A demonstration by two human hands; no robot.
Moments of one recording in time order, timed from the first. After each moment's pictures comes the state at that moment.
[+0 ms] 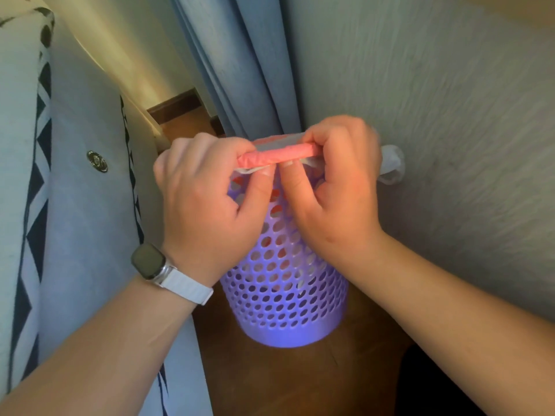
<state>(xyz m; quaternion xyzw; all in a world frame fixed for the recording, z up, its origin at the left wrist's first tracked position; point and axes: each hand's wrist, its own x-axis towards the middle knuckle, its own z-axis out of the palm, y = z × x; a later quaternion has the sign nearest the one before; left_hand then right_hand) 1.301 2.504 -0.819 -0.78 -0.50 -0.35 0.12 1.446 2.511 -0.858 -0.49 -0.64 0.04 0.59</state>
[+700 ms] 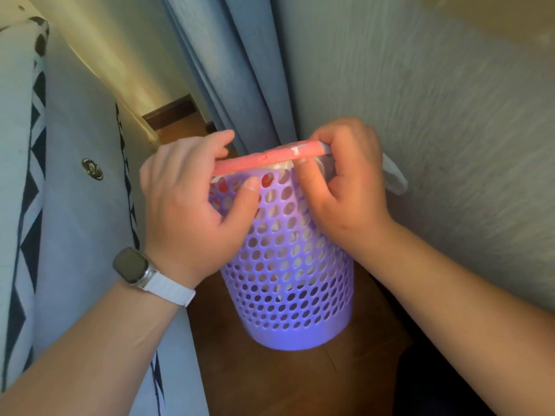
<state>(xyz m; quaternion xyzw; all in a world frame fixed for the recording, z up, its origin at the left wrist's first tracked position) 1.286 2.509 -0.819 -0.79 -0.49 -0.35 0.10 1.469 2.527 -0.867 -0.49 -0.65 0.05 0.57</state>
